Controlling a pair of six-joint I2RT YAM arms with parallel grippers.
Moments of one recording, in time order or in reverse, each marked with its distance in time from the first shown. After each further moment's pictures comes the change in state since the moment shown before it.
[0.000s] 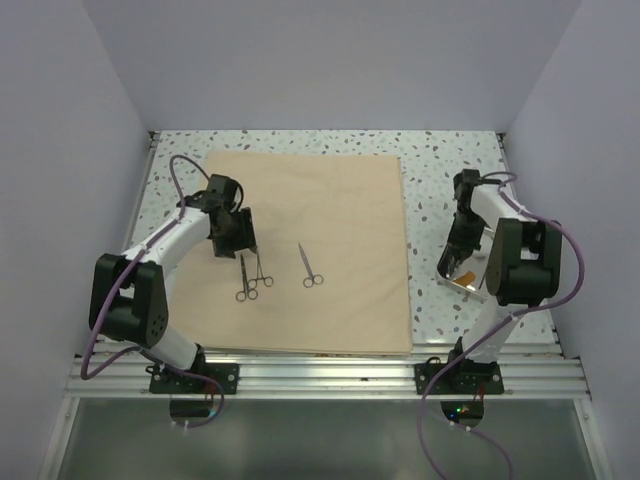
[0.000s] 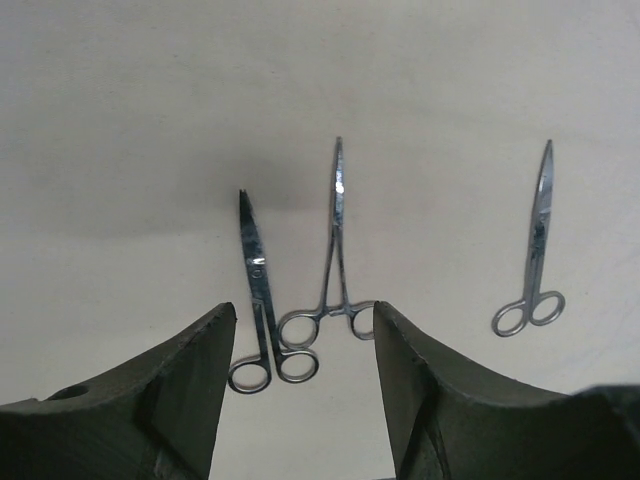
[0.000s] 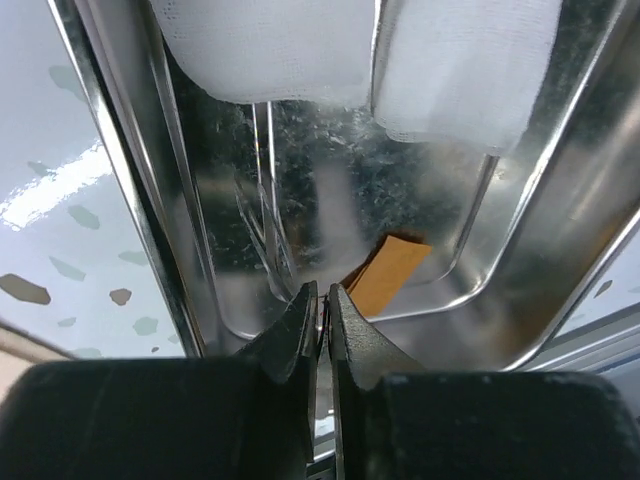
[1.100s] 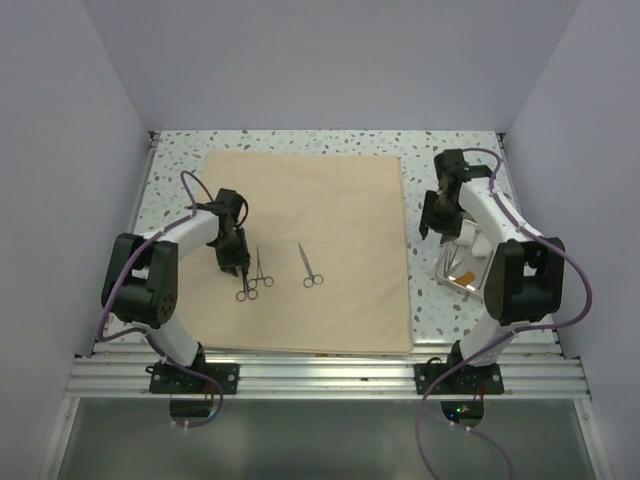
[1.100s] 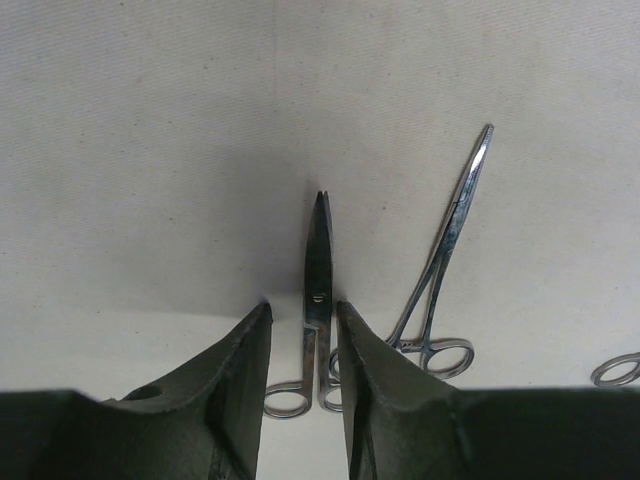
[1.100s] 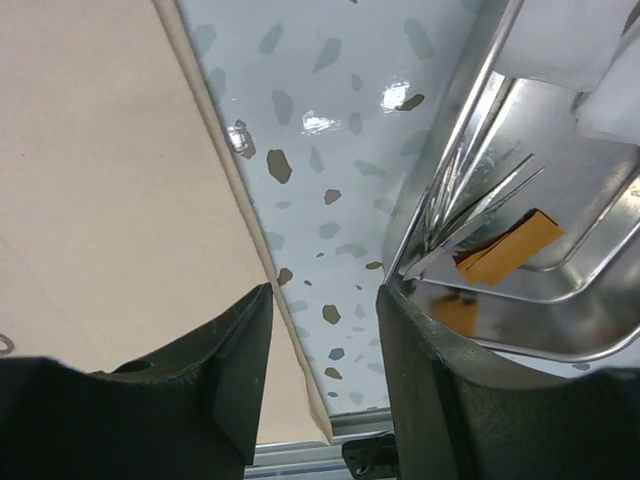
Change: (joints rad) left arm 0.016 0.131 -0.089 0.022 -0.057 -0.039; right arm 0.161 -0.110 0.109 -0.033 -0.172 -0.024
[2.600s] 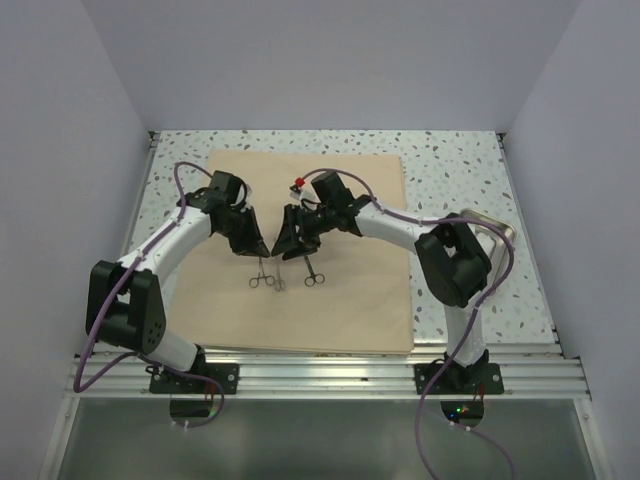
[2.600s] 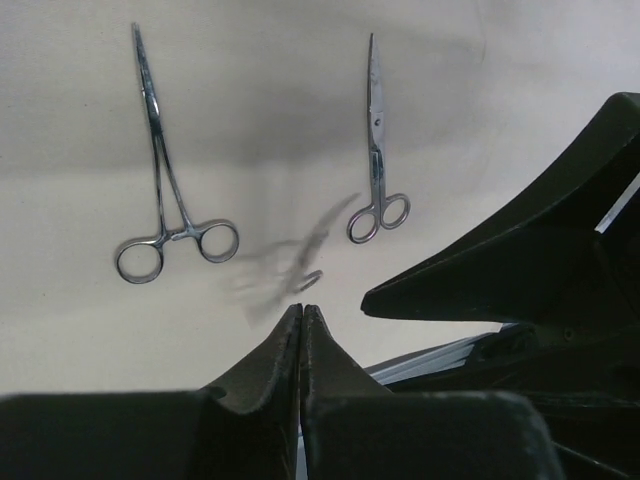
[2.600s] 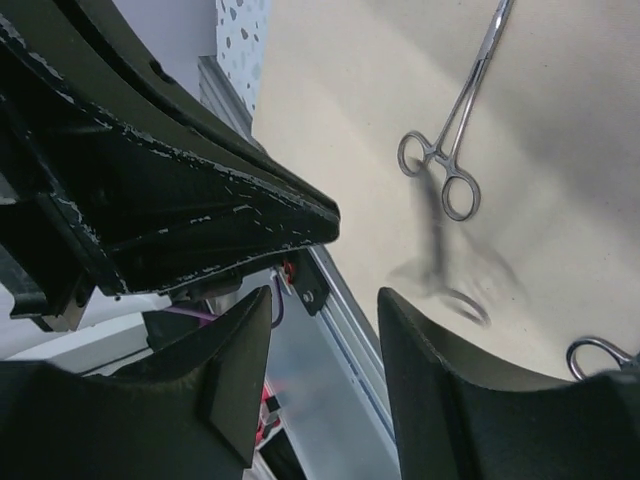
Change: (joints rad) left arm -0.045 -0.170 0.114 -0.074 0.330 -0.105; right arm 0.605 0.314 0.072 0.781 -0.871 0.421
